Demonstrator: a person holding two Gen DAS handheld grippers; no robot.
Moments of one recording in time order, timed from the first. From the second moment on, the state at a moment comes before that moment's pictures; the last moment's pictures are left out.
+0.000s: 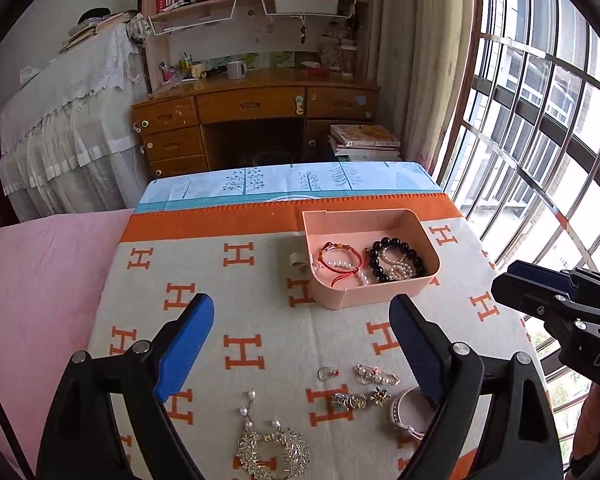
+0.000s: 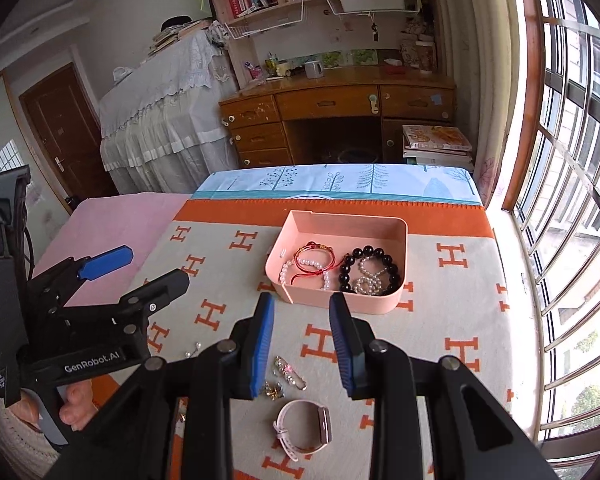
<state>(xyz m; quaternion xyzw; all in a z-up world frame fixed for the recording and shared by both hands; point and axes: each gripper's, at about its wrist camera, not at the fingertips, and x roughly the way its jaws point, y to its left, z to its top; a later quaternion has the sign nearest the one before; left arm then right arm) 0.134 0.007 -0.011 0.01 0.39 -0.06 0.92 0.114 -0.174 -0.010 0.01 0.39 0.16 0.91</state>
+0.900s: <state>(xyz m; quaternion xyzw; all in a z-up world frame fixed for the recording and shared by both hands) 0.076 0.037 -0.046 0.02 0.43 -0.03 0.90 0.070 -0.198 -0.078 0.05 0.45 0.15 0.88</state>
